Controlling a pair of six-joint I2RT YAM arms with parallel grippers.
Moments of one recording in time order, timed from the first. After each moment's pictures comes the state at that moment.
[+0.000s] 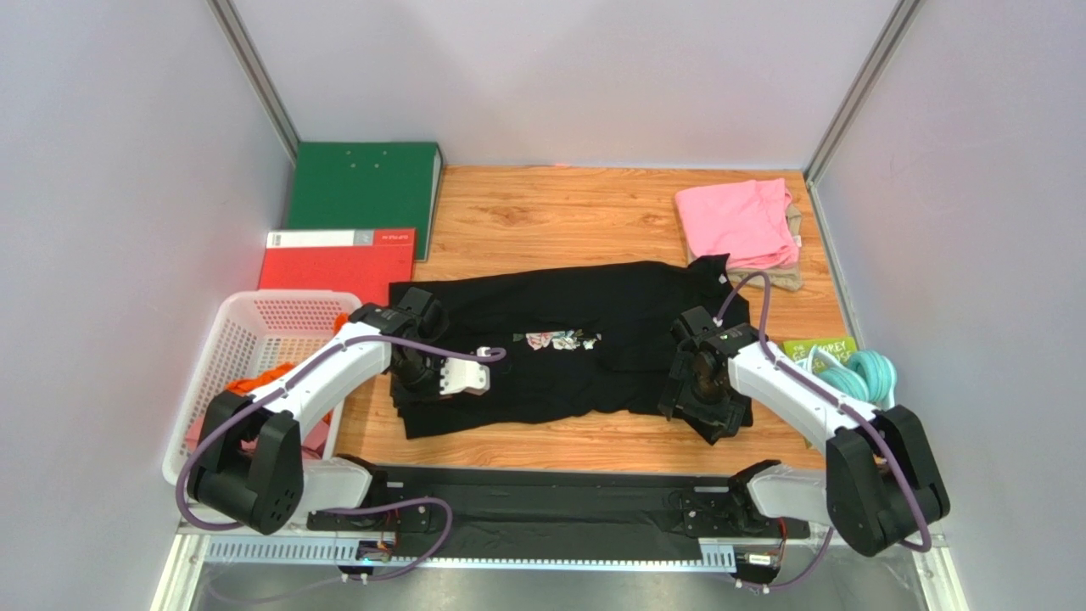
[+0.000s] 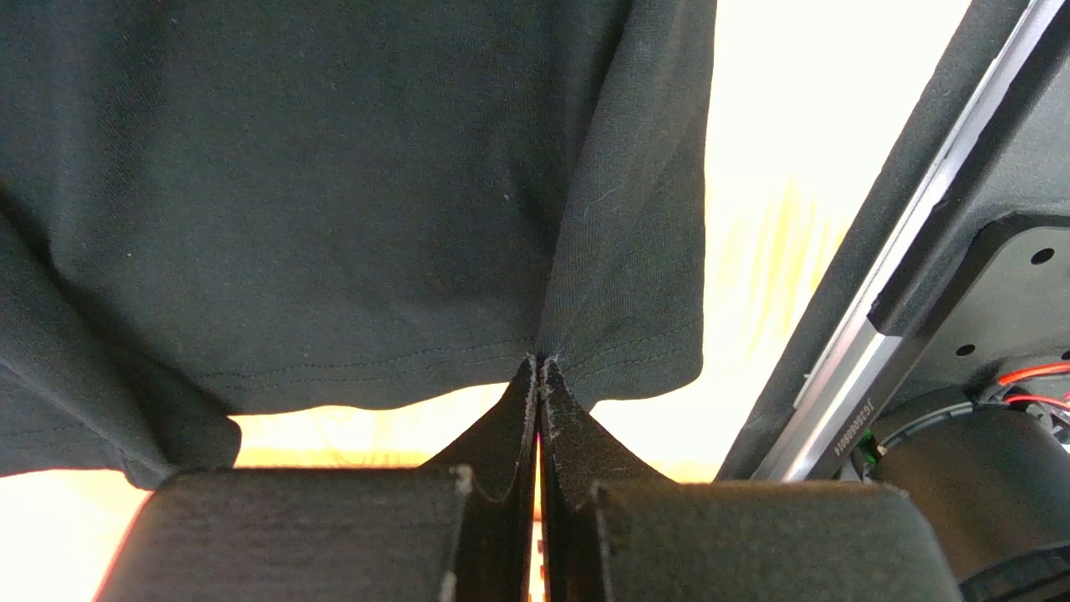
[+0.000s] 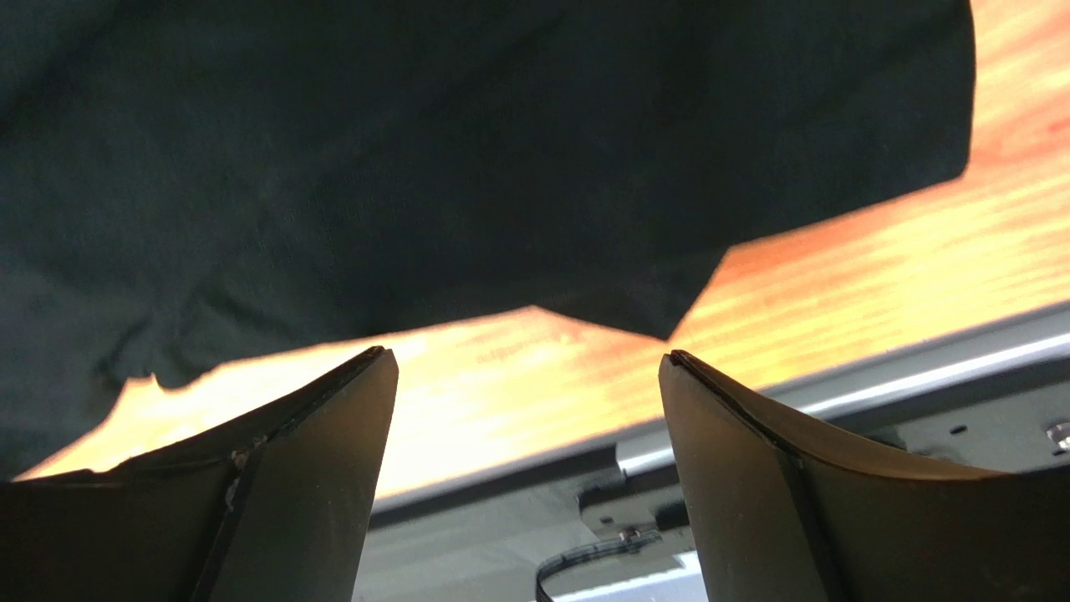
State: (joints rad) left arm -0.39 1.29 0.79 -1.01 0.17 1.10; right arm 0.42 1.24 0.68 -0.95 0.12 0.84
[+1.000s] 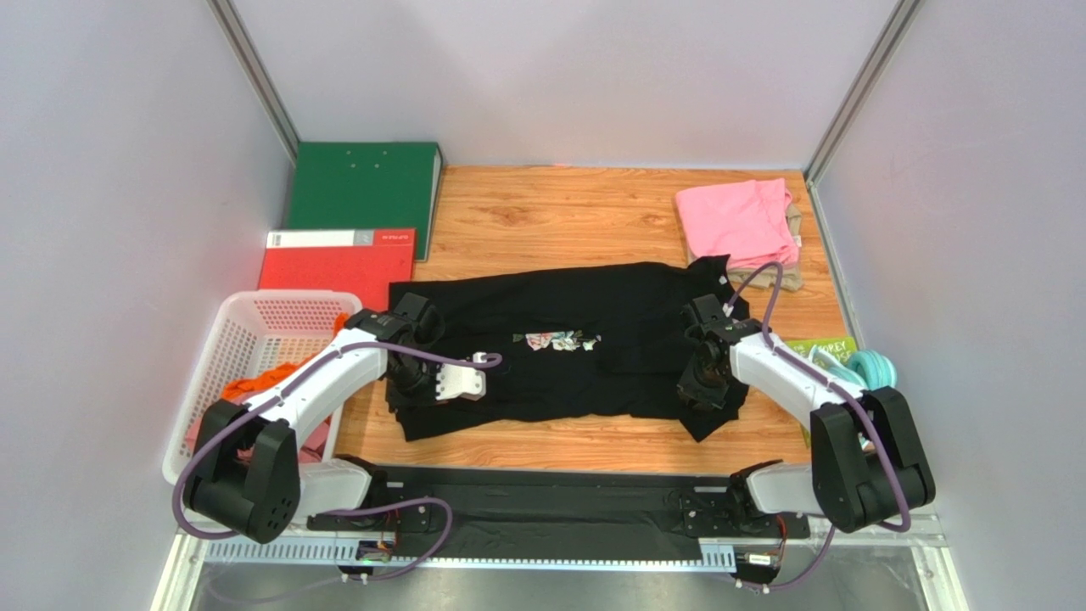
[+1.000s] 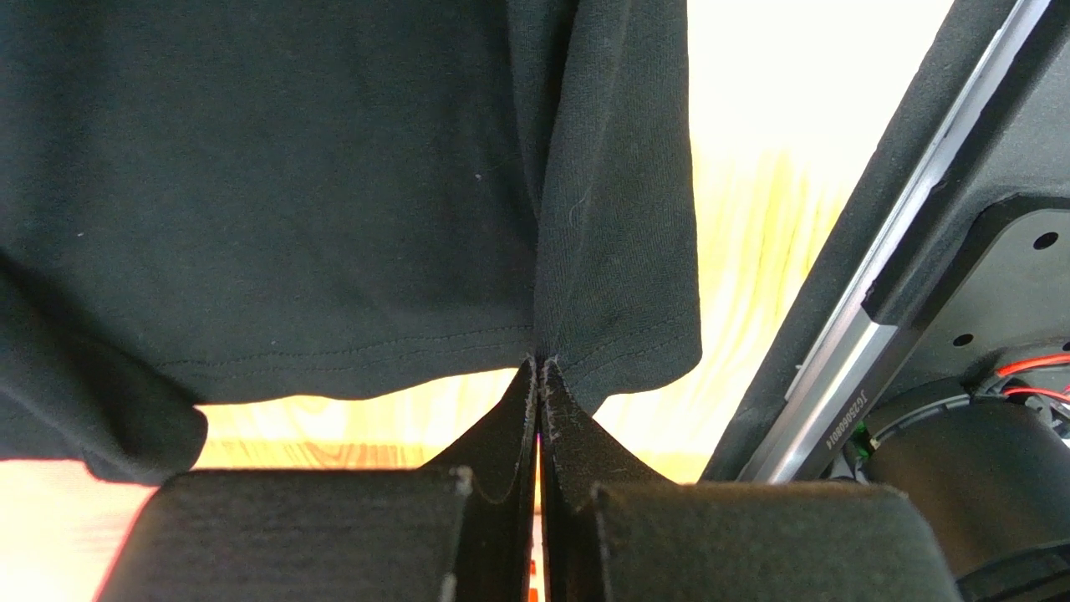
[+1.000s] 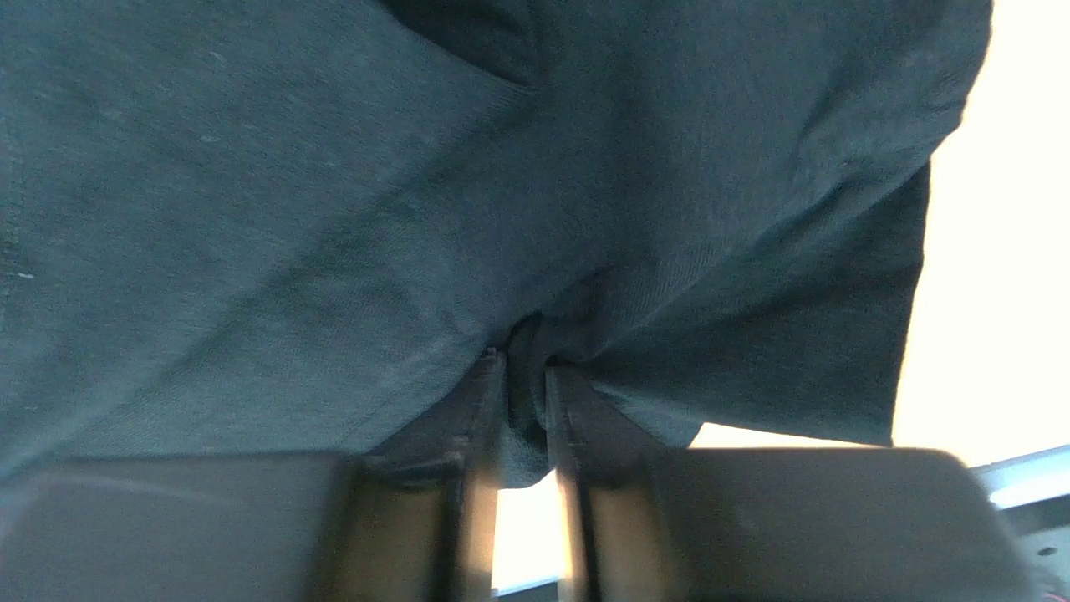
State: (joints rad) left arm -0.38 1.26 0.75 -1.01 0.16 1.11; right arm 0.31 1.33 0.67 -0.75 0.16 0.84
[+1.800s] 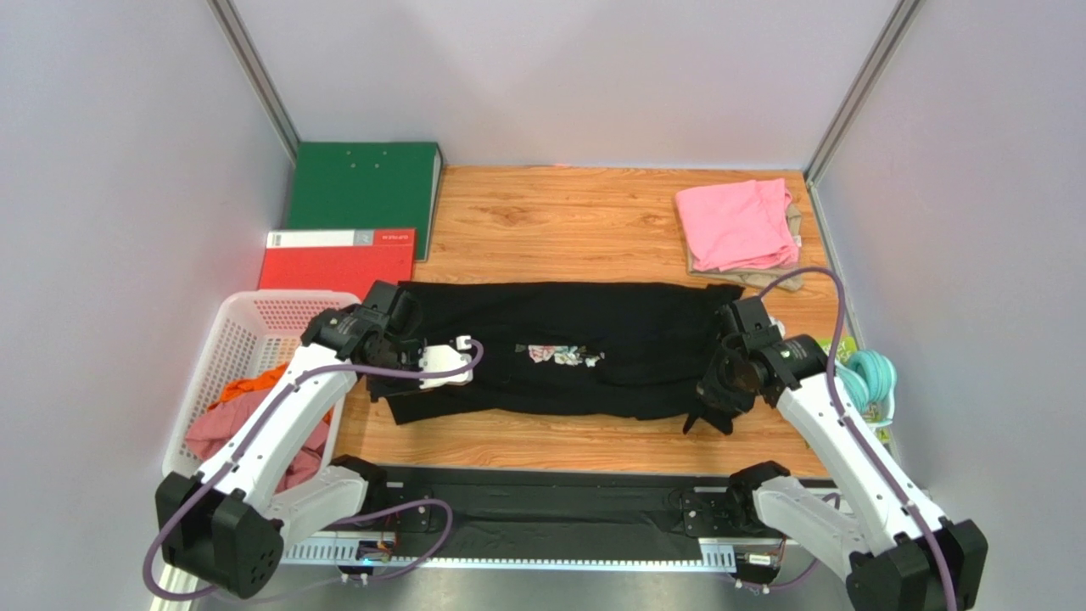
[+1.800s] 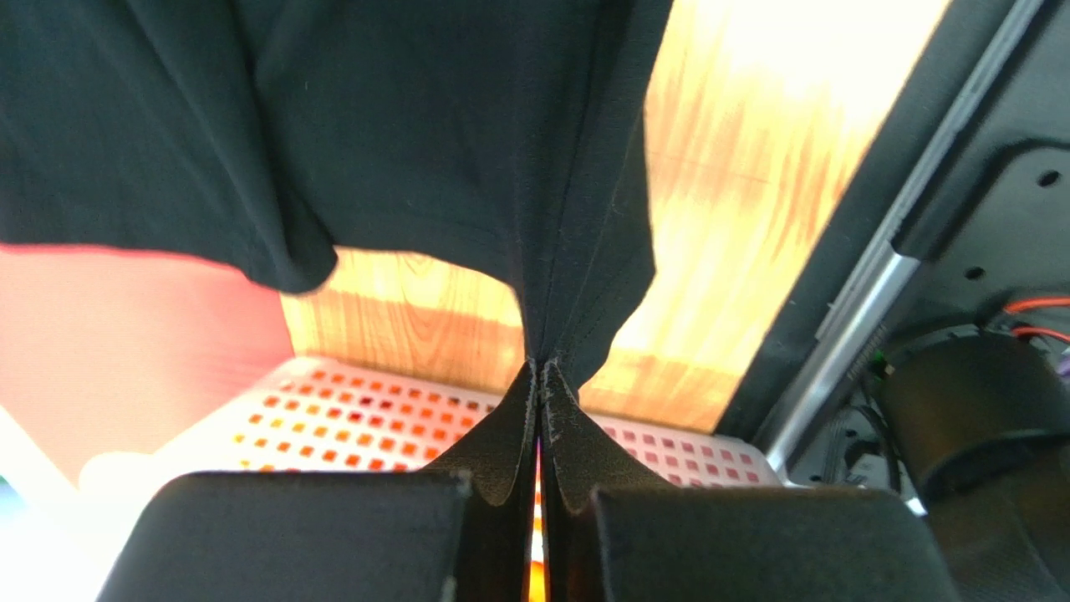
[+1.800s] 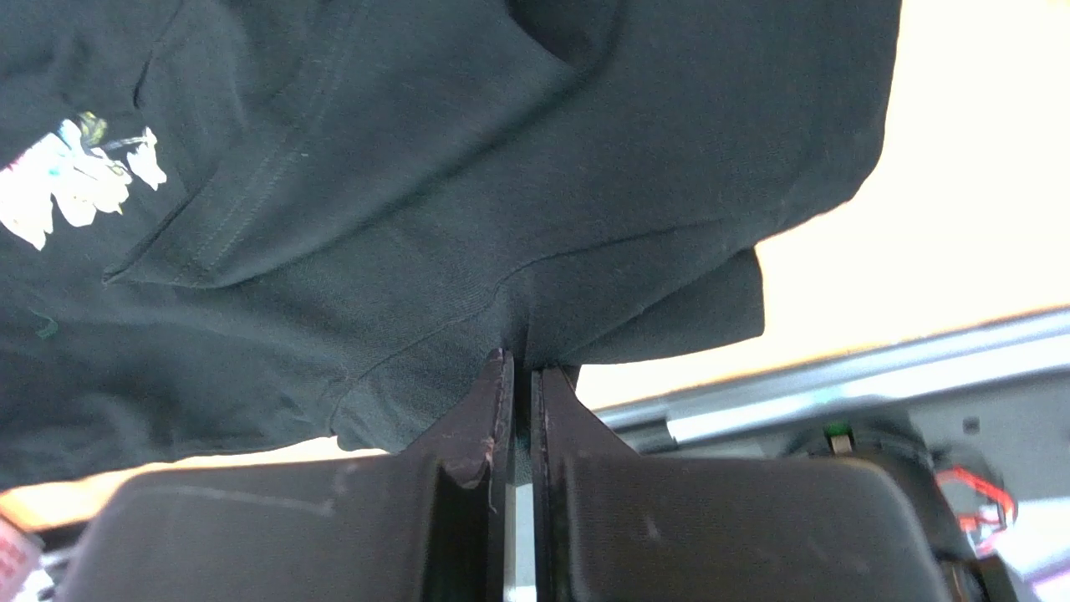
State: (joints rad) left arm -0.35 1.06 0.89 -1.16 0.11 1.10; right arm 0.32 0.95 0.81 -1.05 0.09 0.81
